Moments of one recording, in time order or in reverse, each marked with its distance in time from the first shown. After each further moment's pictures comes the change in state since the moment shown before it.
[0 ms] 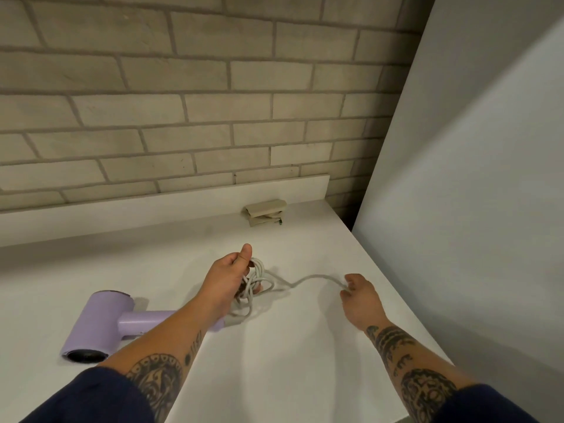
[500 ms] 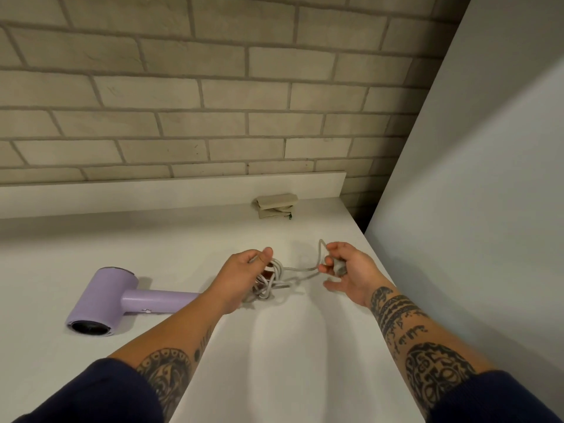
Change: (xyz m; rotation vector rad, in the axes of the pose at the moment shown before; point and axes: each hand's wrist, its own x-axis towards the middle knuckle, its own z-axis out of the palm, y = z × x) left_hand 0.000 -0.015 0.020 0.216 -0.045 0.059; right_hand 0.026 -0.068 -0.030 0.867 -0.425 0.196
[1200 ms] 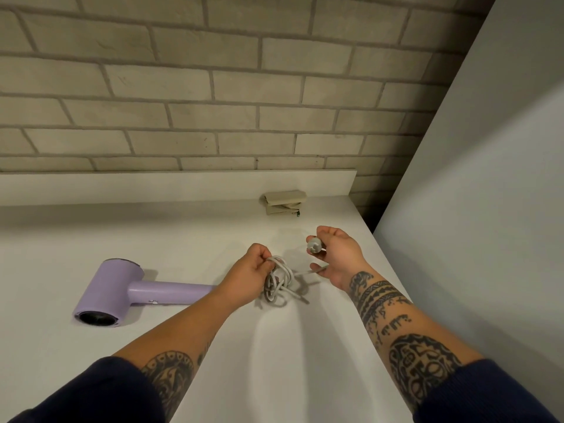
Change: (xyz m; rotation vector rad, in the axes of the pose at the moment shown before) left_hand 0.004 -0.012 -0.002 0.286 0.002 0.106; right_hand 0.014 -0.011 0.057 -0.002 0.112 -0.048
